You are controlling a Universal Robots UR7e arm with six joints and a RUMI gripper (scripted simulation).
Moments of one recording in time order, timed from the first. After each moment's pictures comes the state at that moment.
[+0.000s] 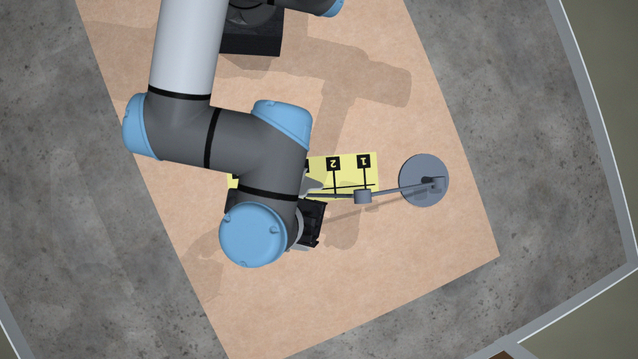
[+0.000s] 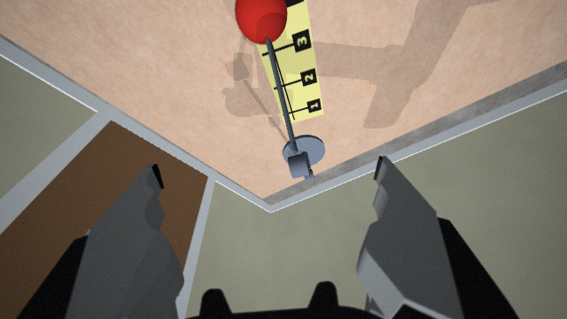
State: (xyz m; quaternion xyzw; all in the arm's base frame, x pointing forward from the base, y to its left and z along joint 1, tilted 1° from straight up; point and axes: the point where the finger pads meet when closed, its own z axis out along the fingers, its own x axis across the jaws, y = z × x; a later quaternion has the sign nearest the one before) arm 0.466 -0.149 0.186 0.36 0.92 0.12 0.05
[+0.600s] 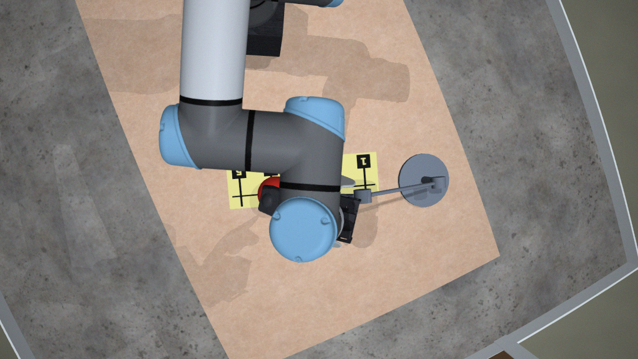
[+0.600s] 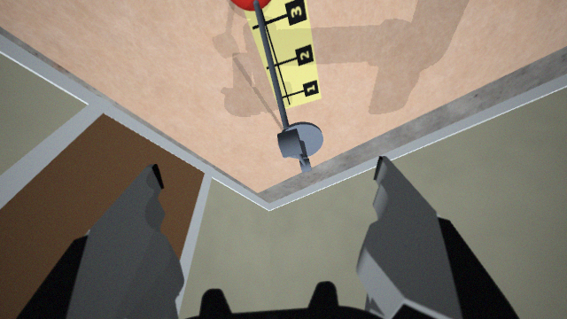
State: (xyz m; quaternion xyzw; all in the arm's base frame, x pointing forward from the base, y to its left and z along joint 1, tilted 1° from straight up) arm 0.490 -0.096 0.185 0.36 0.92 0.12 0.05
